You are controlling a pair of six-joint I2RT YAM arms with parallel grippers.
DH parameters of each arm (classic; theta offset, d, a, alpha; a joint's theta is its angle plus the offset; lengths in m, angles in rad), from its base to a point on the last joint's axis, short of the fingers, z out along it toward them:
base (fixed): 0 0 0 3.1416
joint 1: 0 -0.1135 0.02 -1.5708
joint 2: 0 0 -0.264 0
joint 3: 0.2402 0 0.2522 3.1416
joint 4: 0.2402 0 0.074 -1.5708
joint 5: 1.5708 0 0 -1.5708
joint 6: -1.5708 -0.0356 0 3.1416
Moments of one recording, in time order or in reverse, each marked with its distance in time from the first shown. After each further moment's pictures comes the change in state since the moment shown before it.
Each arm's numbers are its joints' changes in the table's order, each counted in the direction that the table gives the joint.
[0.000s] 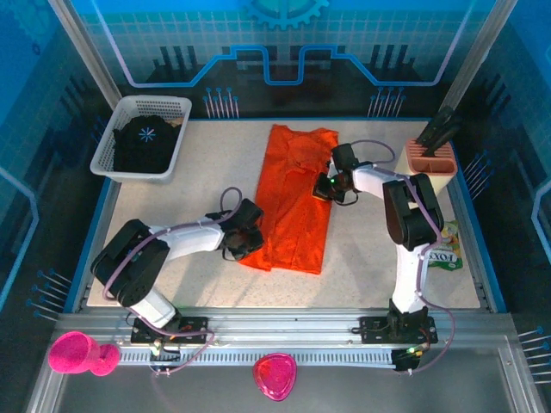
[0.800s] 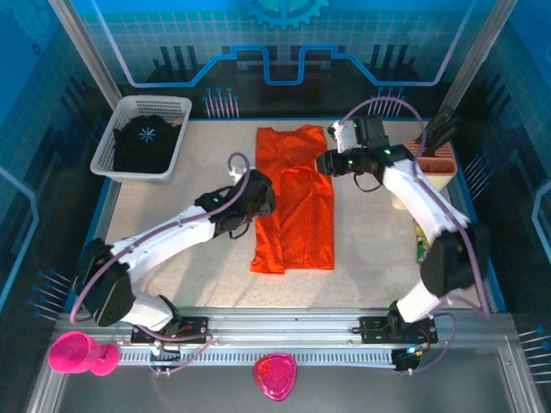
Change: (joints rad) left arm 0.061 0.177 0.348 0.142 -0.425 -0.398; right arm -0.037 0.554 0.037 0.213 -0.016 0.557
